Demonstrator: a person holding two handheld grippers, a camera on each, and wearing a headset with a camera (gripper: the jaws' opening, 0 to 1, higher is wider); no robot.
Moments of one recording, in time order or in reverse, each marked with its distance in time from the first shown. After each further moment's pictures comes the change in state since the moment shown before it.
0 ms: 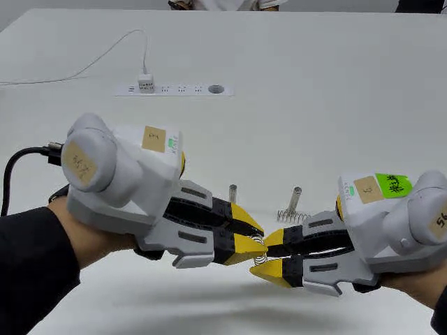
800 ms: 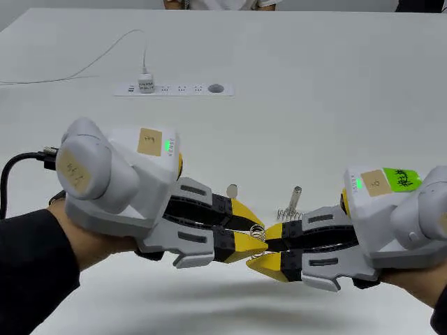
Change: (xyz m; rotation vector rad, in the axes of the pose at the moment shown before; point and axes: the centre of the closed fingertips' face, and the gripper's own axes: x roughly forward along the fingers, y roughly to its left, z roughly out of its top) left arm 0.000 0.002 0.000 0.054 -0.003 0.019; right arm -0.001 -0.002 0.009 0.013 -0.042 -0.003
